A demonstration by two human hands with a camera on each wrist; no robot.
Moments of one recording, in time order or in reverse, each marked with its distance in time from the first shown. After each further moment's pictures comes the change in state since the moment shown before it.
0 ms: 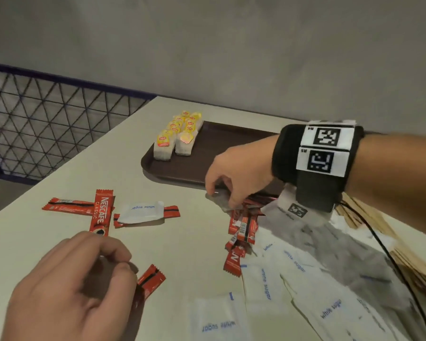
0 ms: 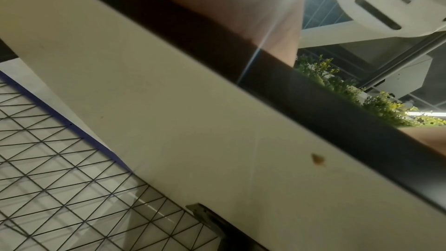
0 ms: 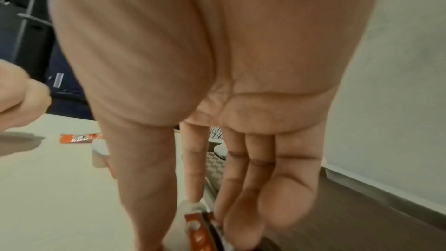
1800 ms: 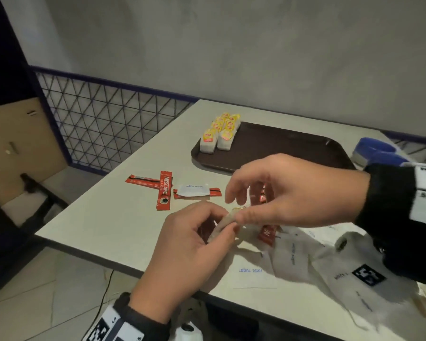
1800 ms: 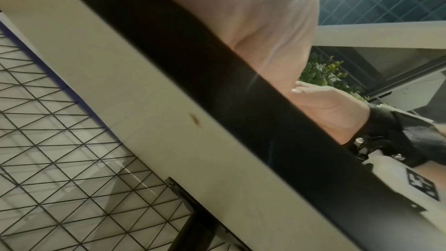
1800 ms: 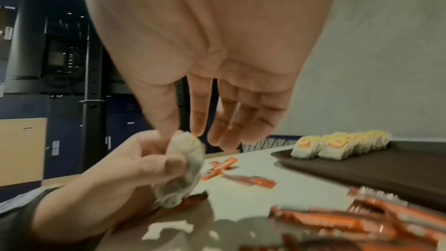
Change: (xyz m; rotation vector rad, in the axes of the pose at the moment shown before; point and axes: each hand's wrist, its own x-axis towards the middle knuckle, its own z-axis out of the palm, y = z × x) left_hand -0.011 0.052 0.008 -0.285 -0.253 -0.057; right_hand -0.102 -0.078 0.022 0.434 0.402 -0.241
